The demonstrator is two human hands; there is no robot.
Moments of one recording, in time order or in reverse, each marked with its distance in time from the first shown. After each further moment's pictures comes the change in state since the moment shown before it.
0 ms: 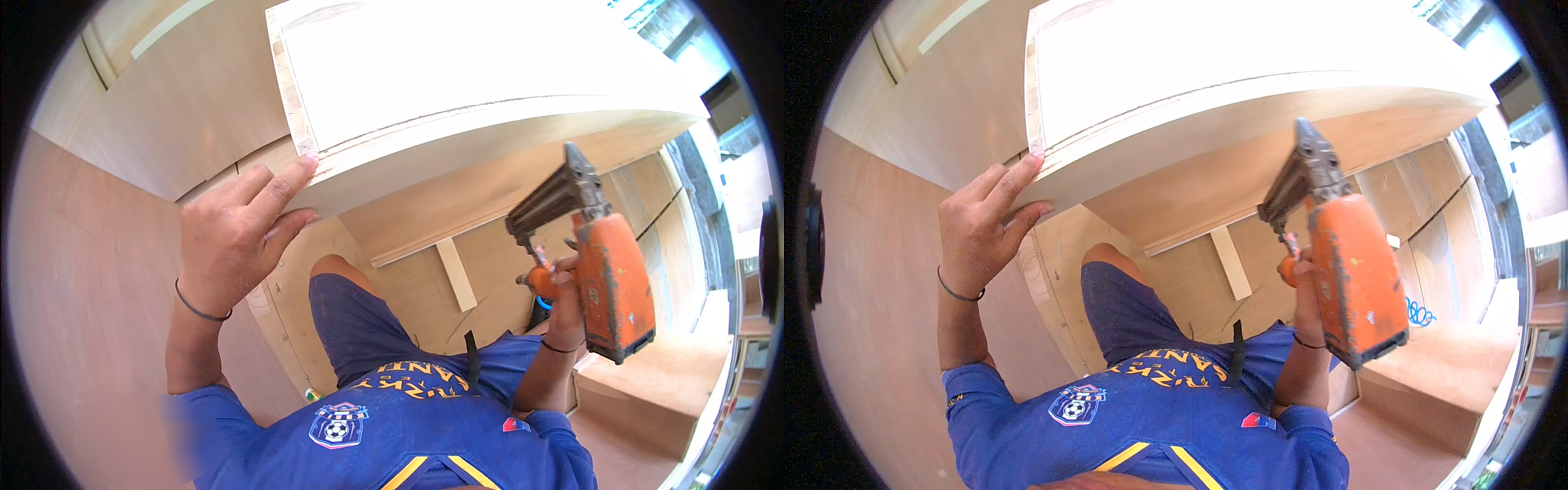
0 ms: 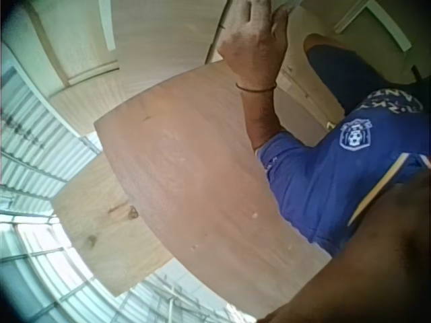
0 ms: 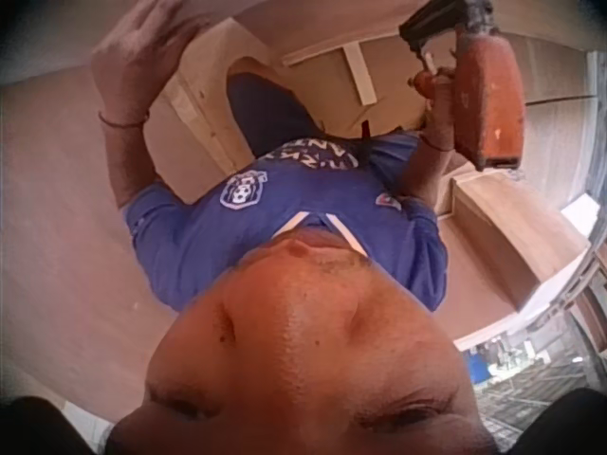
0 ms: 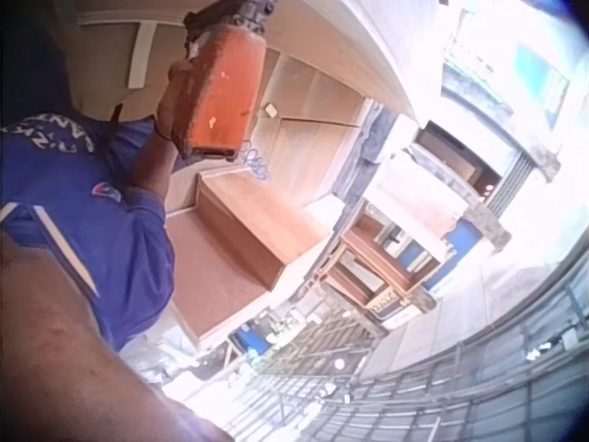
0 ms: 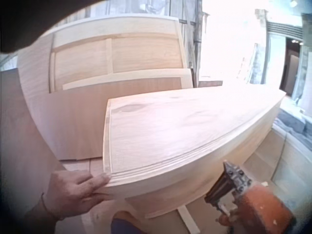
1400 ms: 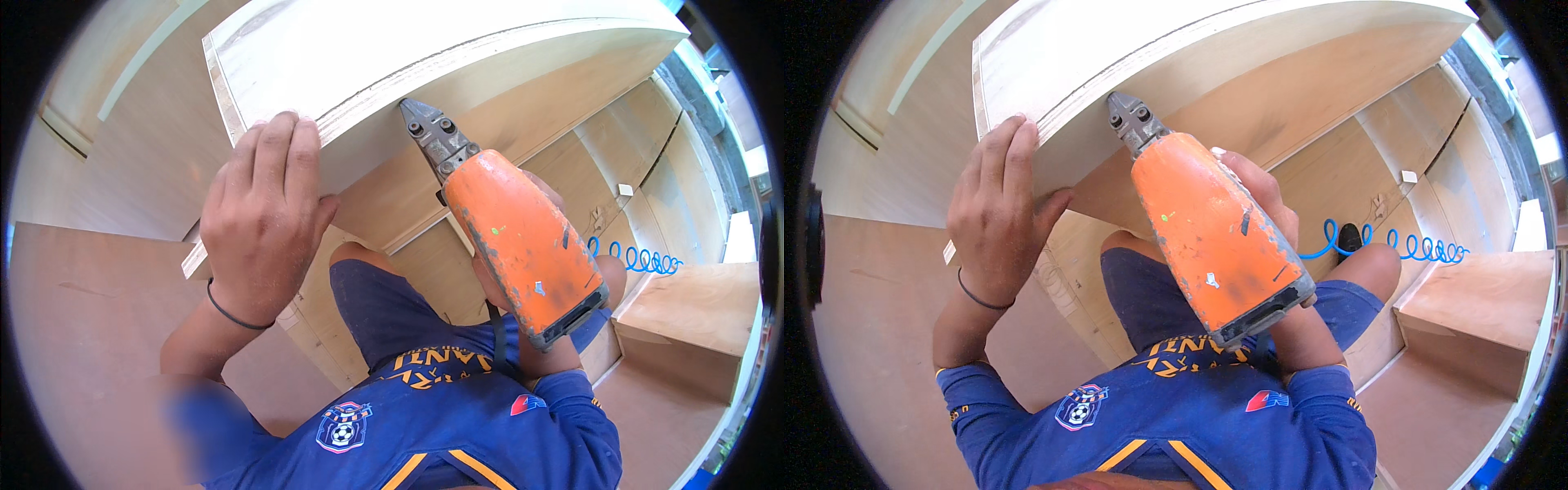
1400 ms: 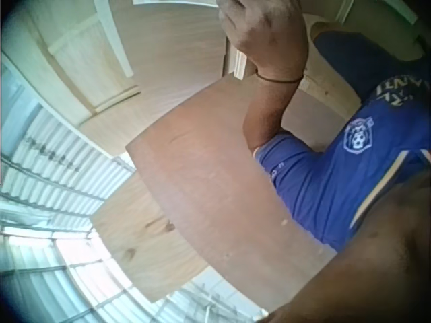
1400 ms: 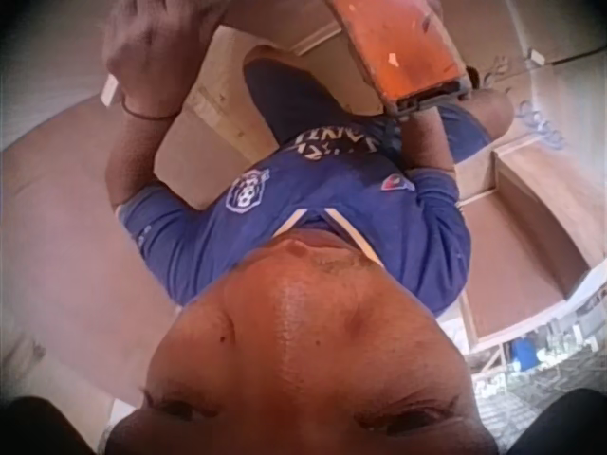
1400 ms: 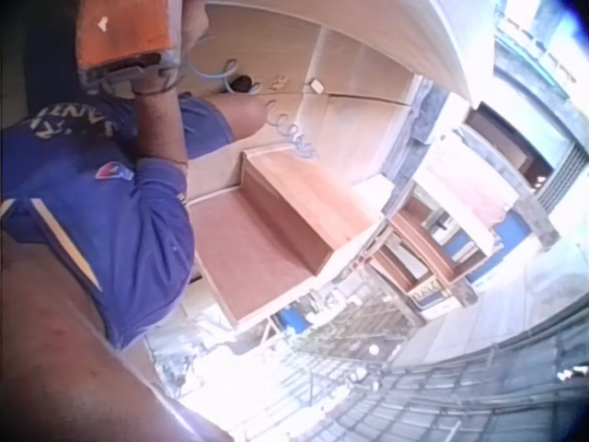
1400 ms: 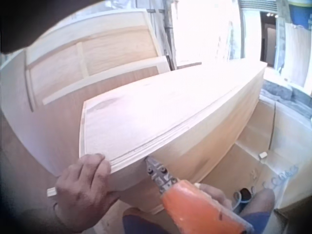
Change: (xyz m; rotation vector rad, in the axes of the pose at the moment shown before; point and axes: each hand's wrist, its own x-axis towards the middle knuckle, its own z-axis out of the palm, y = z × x) left_hand 0.025 0.096 0.010 0.301 0.049 0.137; right_hand -0.022 0.001 0.018 0.086 -0.349 -0.331
